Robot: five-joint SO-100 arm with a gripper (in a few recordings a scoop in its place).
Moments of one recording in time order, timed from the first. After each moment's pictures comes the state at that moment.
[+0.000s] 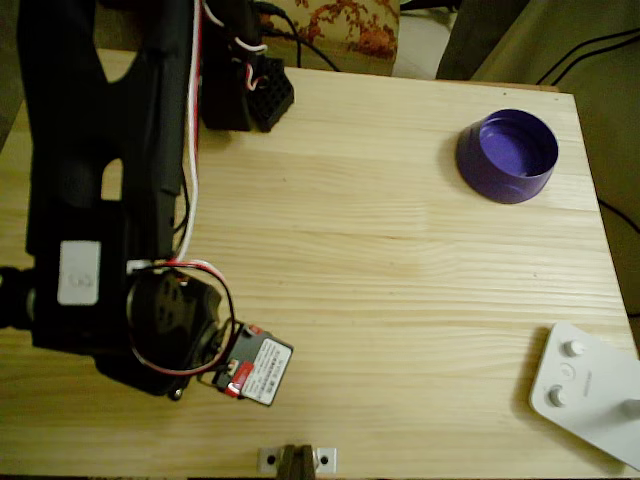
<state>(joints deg) -3.0 60.8 87.4 66.3 -67.2</state>
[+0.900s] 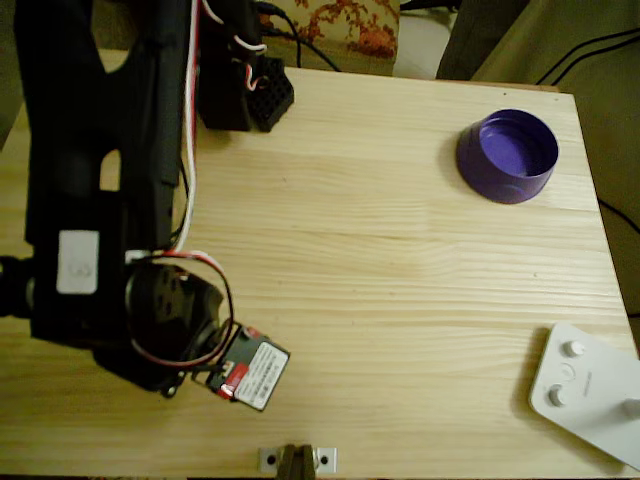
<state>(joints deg) -2.9 64.2 91.2 64.1 -62.7</state>
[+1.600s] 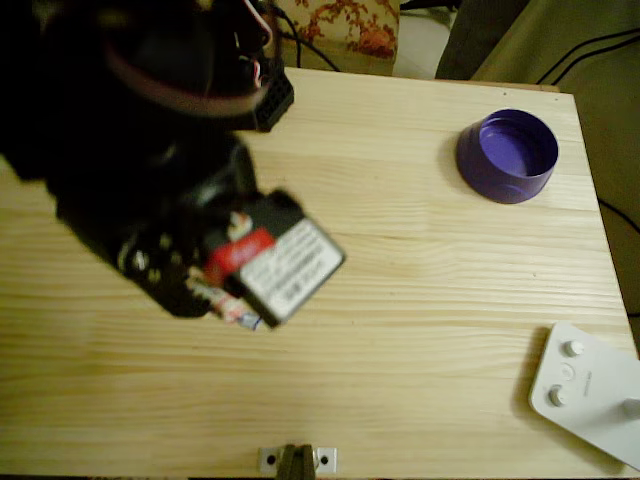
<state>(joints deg) -11.4 102.7 98.5 74.7 -40.9</state>
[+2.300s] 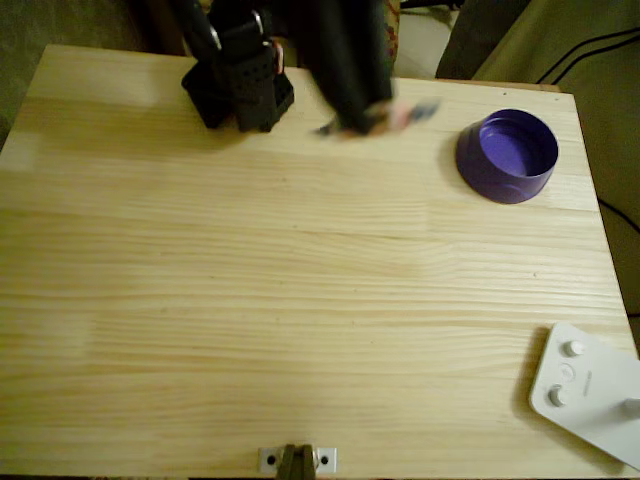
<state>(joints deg) -43.2 134.0 104.9 78.9 -27.6</state>
